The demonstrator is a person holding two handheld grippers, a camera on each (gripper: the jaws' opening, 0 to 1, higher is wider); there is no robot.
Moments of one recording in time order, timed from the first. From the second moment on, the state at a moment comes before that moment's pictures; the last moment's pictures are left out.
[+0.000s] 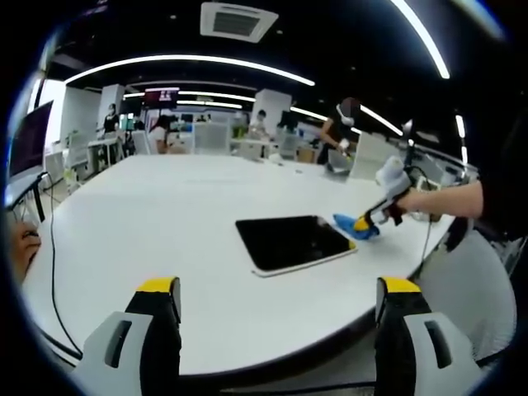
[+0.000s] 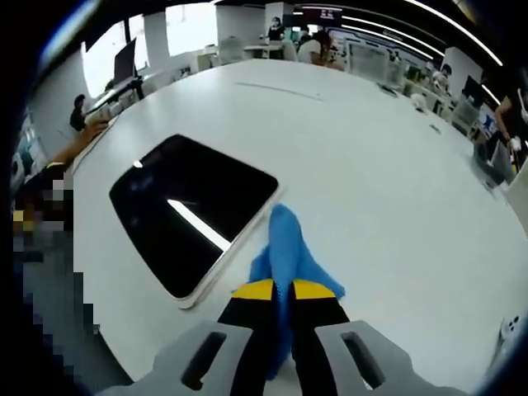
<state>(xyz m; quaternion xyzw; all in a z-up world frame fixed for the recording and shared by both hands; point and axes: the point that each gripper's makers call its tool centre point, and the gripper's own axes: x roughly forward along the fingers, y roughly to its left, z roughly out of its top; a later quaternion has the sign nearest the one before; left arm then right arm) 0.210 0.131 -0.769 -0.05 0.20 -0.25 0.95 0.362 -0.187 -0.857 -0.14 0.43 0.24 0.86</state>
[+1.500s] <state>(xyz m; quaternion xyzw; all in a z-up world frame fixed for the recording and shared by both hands) 0.208 0.128 -0.770 -0.05 0.21 -0.26 0.94 0.423 -0.110 -0.836 -0.12 0.41 0.27 0.86</state>
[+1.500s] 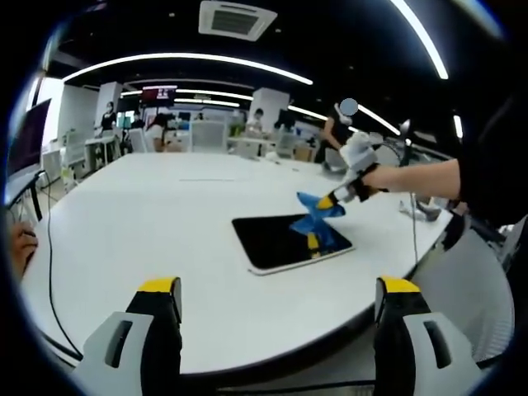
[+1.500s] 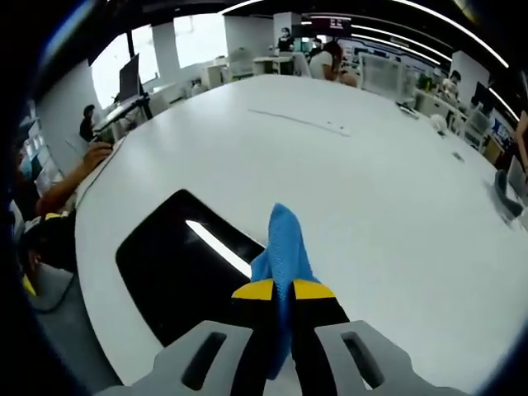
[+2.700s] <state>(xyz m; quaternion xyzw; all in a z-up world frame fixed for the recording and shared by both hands) 0.206 0.127 -0.773 -0.05 0.21 -0.26 0.94 0.429 -0.112 -0.855 -0.11 0.43 0.24 0.86</state>
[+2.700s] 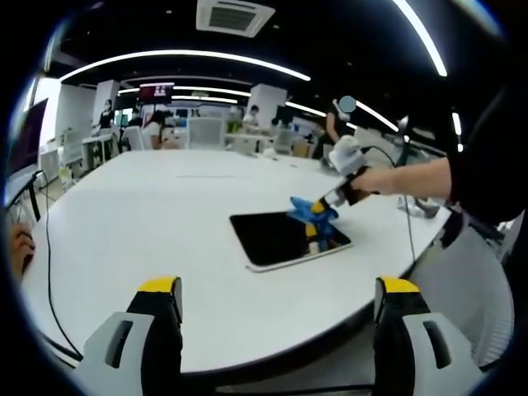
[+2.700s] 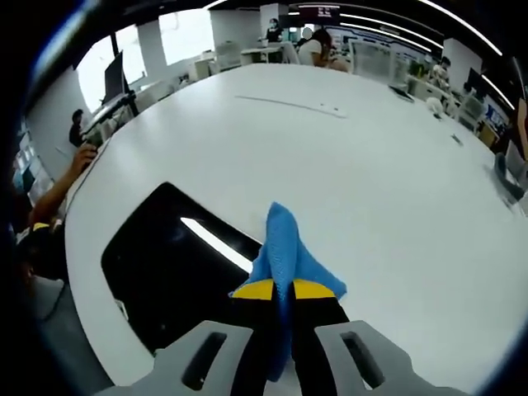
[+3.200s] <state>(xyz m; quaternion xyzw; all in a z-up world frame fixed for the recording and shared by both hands) 0.206 0.127 -0.772 -0.05 0.21 -0.26 0.94 0.429 -0.103 -0.854 -0.11 0.44 0.24 0.86</state>
